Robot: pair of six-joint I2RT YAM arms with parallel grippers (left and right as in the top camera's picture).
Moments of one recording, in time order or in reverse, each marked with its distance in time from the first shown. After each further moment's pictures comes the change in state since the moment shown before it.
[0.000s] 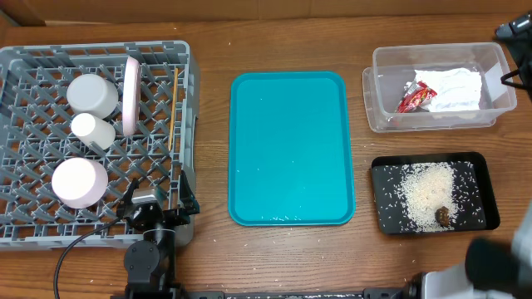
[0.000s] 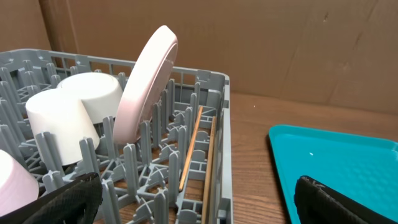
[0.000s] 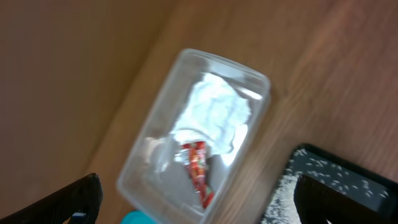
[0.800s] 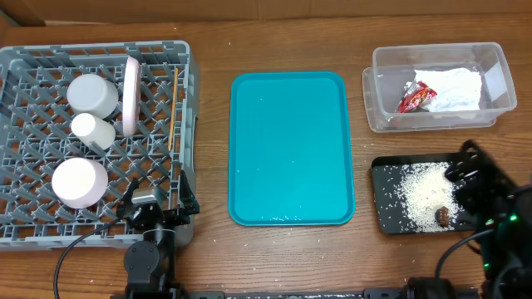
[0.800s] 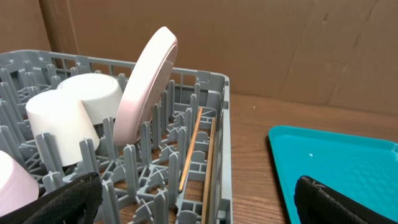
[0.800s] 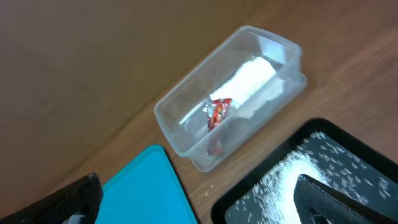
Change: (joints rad) left arm 0.000 -0.003 0.000 0.000 0.000 0.000; right arm 0.164 -1.073 -1.119 0.443 -0.076 -0.180
